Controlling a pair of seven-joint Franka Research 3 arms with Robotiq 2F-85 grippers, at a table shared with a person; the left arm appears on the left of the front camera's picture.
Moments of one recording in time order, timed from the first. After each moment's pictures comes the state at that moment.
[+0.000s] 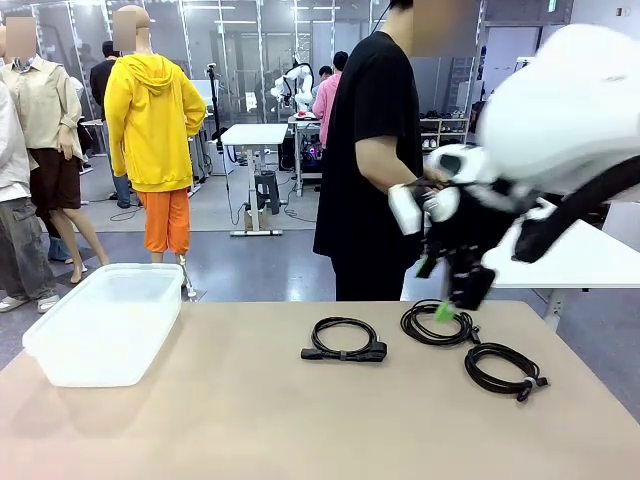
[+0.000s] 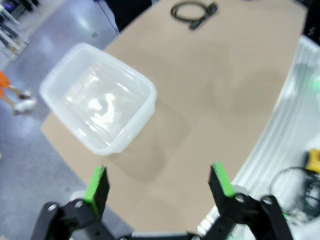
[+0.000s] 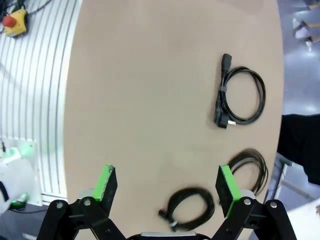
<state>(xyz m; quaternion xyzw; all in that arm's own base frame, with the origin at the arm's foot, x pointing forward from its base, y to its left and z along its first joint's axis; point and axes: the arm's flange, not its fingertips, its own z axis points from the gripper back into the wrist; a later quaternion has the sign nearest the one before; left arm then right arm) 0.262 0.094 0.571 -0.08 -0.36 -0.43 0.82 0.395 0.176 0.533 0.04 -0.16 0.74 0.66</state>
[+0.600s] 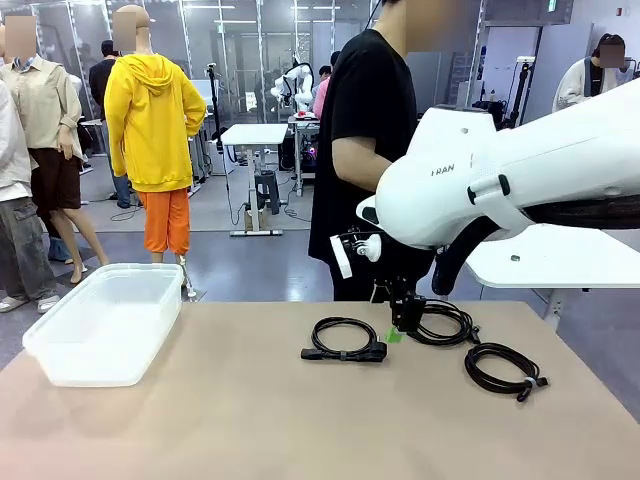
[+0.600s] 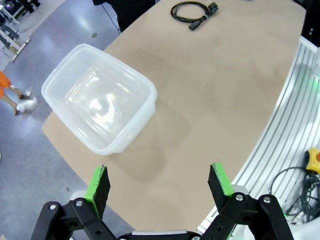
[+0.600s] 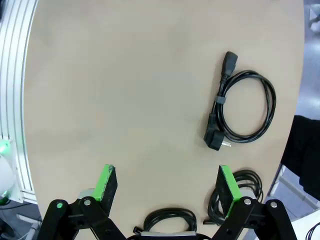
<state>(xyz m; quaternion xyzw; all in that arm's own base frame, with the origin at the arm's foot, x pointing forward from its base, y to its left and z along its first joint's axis) 0.262 0.094 0.571 -0.08 -0.36 -0.43 0.82 0.450 0.234 0.466 0.00 -0.11 0.75 0.65</state>
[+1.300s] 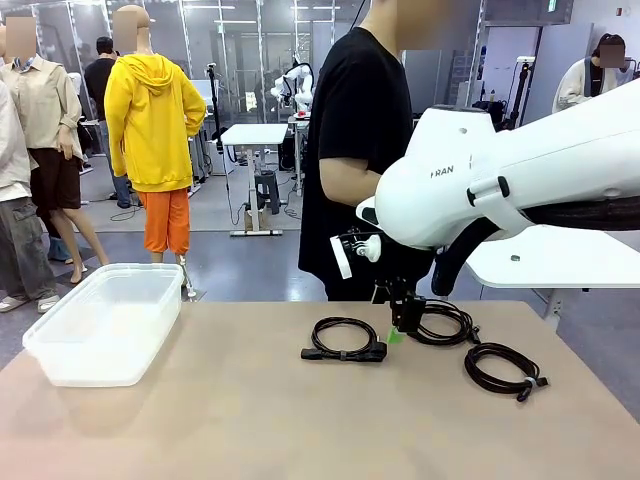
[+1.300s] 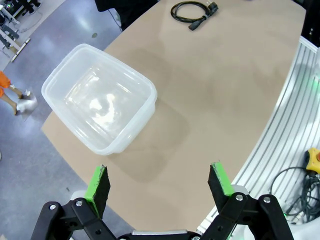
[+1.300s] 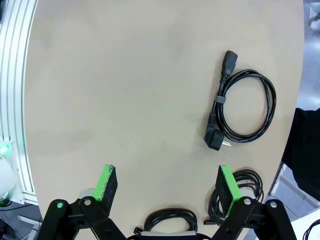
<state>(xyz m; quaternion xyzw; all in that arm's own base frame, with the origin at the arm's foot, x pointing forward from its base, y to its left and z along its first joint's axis) 0.262 0.094 0.571 -0.08 -0.36 -0.43 0.82 0.452 0.235 0.464 0.01 -0.11 0.75 0.66</state>
